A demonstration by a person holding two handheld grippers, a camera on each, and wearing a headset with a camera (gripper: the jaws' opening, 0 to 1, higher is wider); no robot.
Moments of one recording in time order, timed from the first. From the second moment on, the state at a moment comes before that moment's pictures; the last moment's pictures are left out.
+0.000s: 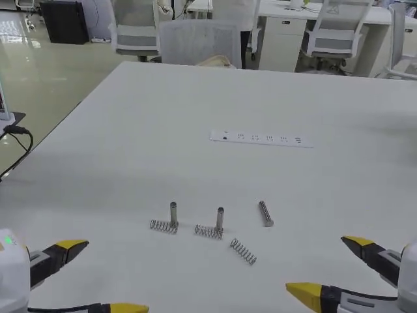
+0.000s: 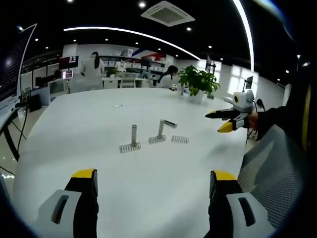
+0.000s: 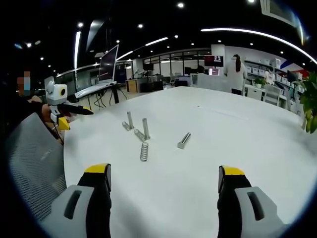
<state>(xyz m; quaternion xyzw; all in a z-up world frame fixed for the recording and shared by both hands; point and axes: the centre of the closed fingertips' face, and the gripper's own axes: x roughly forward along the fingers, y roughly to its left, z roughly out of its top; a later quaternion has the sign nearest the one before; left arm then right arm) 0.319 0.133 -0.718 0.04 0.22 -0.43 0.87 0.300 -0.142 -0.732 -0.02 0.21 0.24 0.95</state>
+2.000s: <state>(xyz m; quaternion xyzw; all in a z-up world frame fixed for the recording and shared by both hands) 0.323 0.135 -0.714 0.04 0.21 -0.43 0.88 0.388 -0.143 -0.699 -0.09 0.23 0.25 0.94</state>
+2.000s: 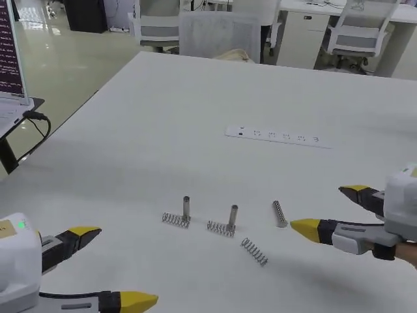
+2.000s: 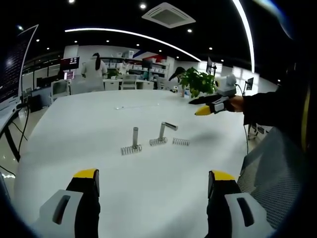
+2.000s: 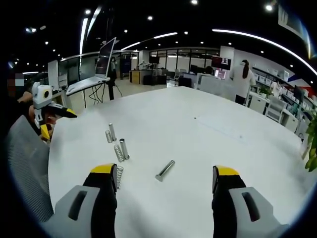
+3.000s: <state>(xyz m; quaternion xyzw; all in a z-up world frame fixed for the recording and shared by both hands) 0.323 0.134 -0.712 0.04 0.21 -0.43 0.88 0.435 -0.134 -0.715 -0.10 0.27 0.24 0.93</state>
